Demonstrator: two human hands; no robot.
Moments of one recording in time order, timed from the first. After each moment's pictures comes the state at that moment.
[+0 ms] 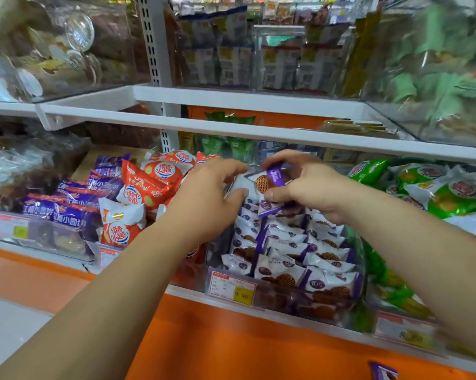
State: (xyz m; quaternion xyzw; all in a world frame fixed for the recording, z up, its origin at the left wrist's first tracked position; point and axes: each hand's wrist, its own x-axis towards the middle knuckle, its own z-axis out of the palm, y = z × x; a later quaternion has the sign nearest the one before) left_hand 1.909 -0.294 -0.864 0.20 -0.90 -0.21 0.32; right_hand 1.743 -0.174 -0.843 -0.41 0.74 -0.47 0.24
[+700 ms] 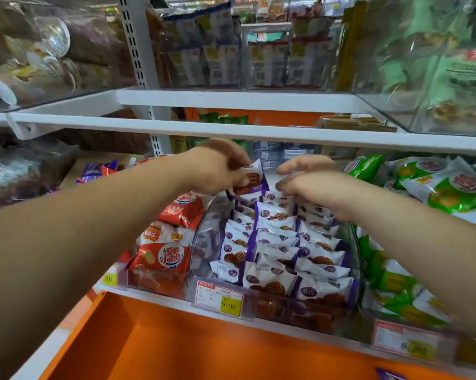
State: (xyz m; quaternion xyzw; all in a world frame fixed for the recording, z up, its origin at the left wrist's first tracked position) left_hand 1.842 -0.324 -0.821 0.22 -0.95 -0.18 0.09; right_hand 1.693 -0.175 -0.865 -0.33 0.79 -0.47 0.19
